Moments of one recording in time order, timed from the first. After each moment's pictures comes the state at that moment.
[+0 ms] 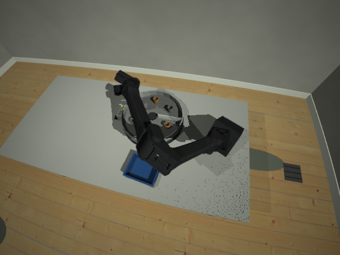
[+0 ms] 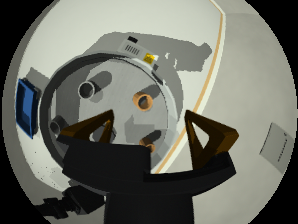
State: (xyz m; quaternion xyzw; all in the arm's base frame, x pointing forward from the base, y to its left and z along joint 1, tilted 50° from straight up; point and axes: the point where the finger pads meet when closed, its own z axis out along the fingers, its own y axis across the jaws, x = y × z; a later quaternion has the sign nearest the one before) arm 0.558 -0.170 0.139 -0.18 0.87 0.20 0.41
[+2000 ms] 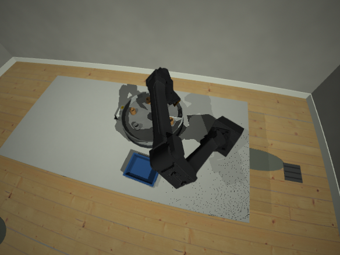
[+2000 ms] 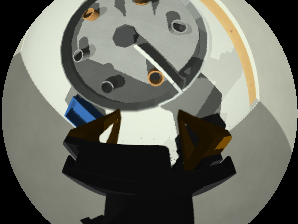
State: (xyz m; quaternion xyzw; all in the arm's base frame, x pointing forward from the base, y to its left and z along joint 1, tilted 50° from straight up) arm 0.296 -0.139 0.117 0.30 0.85 0.43 0.01
